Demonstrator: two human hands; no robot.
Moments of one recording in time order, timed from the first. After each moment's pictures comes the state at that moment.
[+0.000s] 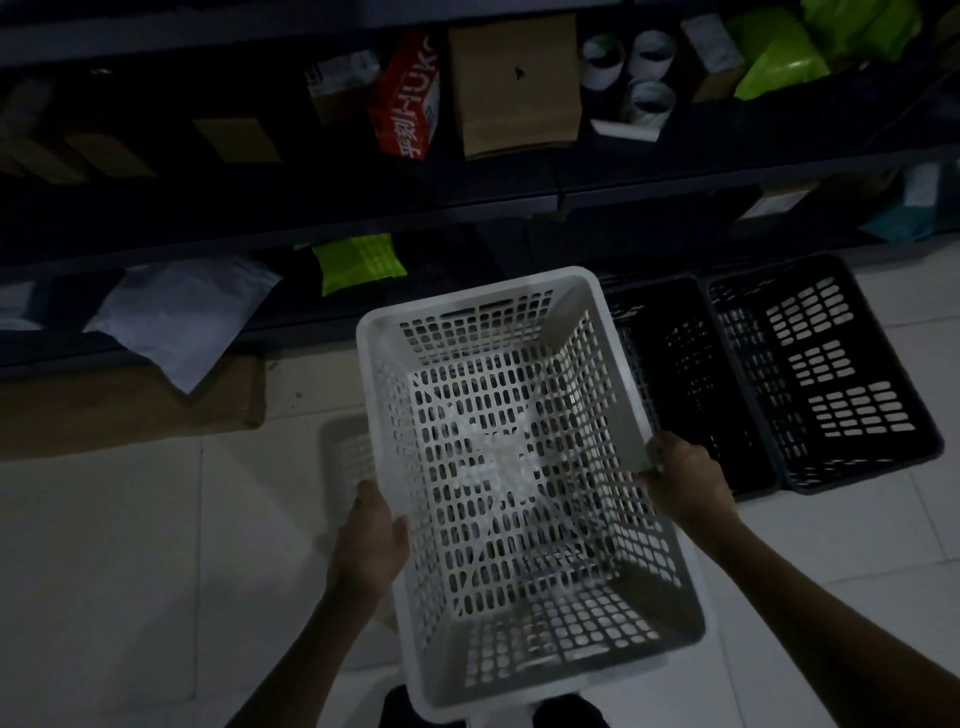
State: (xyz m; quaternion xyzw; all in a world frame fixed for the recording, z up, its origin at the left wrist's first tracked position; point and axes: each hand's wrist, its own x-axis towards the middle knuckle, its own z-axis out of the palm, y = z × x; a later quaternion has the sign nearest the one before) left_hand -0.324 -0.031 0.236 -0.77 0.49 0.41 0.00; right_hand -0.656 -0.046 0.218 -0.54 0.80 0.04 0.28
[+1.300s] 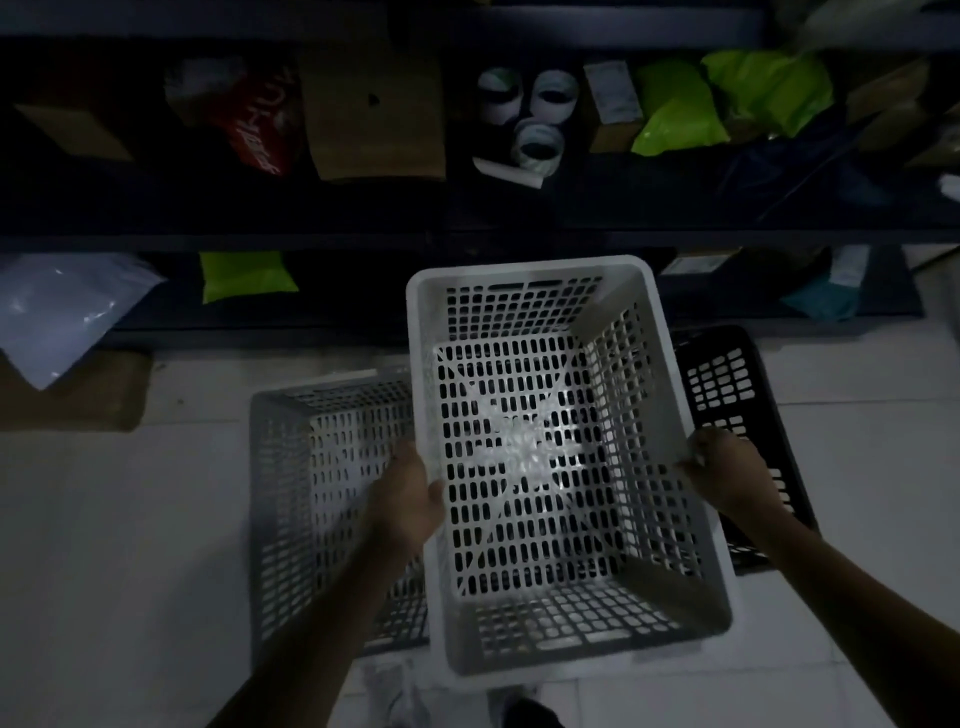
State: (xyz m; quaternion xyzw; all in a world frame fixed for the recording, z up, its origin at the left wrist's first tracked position) left_hand -0.637 -0.130 0.209 -0.75 0.50 0.43 -0.04; right_hand -0.987 -0.155 0.199 -0.57 0.77 0.05 0.28
